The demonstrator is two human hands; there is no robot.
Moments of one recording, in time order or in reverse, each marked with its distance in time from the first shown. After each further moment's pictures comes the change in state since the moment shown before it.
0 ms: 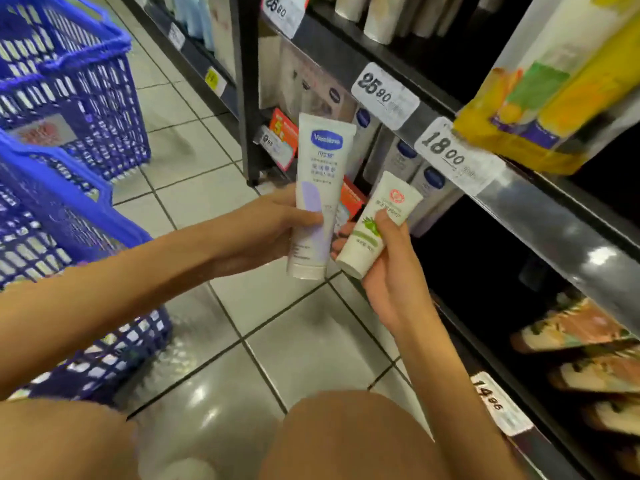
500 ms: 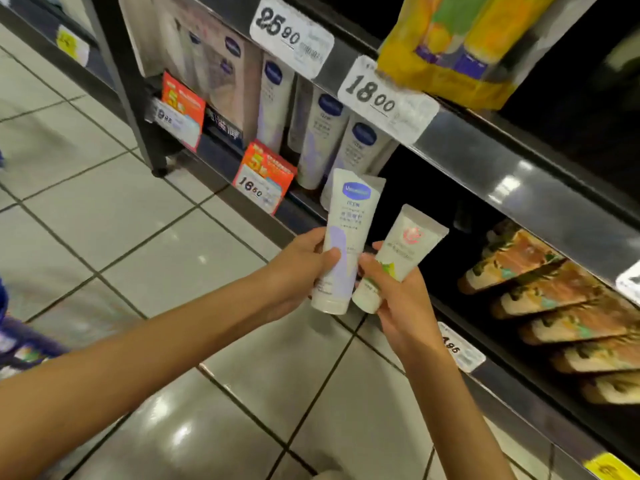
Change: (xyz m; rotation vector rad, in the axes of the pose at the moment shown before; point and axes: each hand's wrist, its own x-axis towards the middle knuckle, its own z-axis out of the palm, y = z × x) left_hand 0.050 -0.085 0.066 0.069 -0.116 -0.133; right_hand -0.046 0.004 -0.082 -0.355 0.424 -0.137
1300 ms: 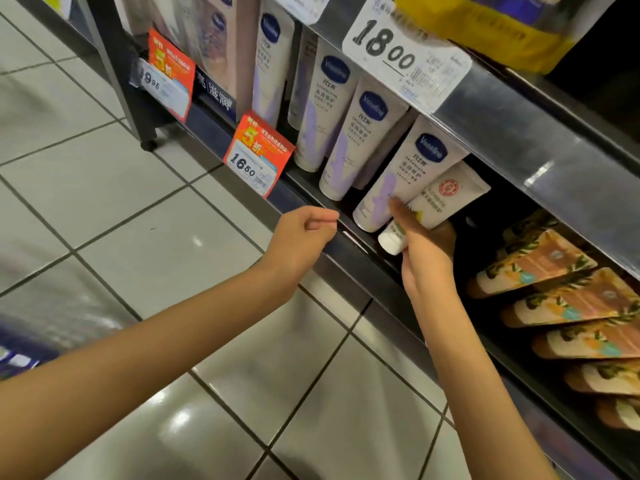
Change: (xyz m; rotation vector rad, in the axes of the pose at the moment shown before) left_hand 0.033 -0.013 0.005 0.150 0.354 0.081; right_hand 0.084 -0.003 -0.022 -0.009 0.223 -0.187
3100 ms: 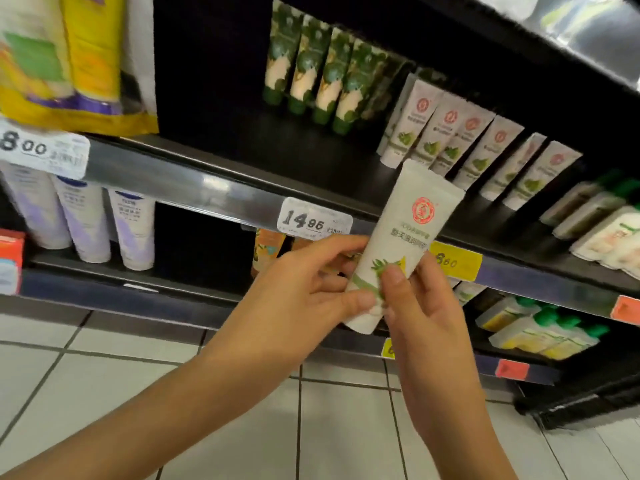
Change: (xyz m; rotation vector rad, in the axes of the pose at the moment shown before) left_hand -0.180 0.106 0.133 0.010 -0.886 0.468; right_hand -0.221 -0.166 -0.145 -0.101 0.215 -0.345
